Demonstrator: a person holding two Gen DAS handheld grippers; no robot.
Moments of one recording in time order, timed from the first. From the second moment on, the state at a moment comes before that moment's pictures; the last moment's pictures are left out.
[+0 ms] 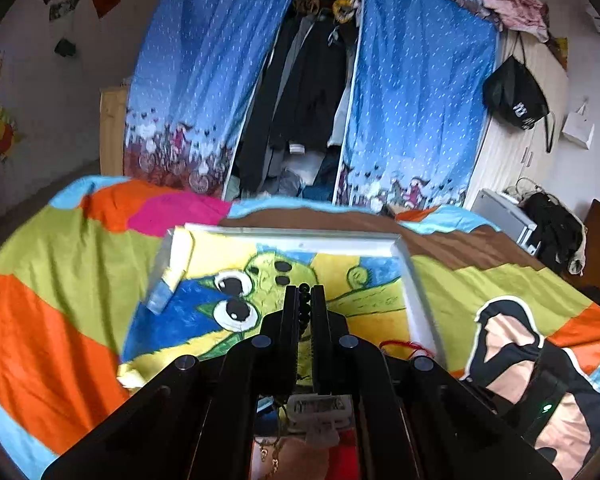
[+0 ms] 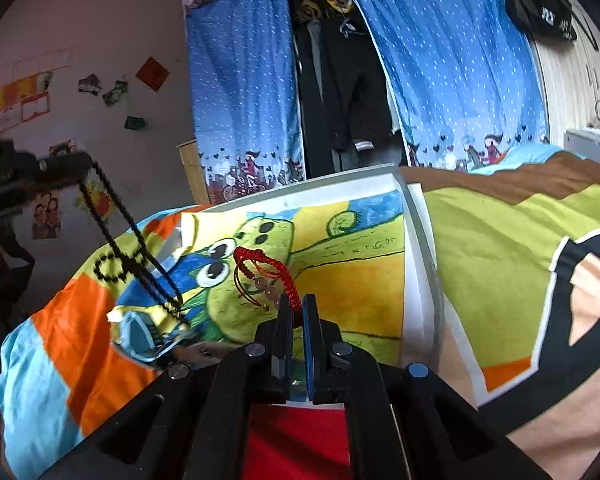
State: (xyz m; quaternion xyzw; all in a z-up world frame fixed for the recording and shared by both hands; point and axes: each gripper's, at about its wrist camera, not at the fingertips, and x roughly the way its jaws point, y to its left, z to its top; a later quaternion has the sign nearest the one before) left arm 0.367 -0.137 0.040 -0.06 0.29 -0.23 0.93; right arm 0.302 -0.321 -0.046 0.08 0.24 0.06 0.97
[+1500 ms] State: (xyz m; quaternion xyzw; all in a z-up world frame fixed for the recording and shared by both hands) left arm 0.310 -0.099 0.049 -0.04 0.29 -0.07 0.95; right arm 0.271 -0.335 0.004 0.08 0.19 0.04 0.98
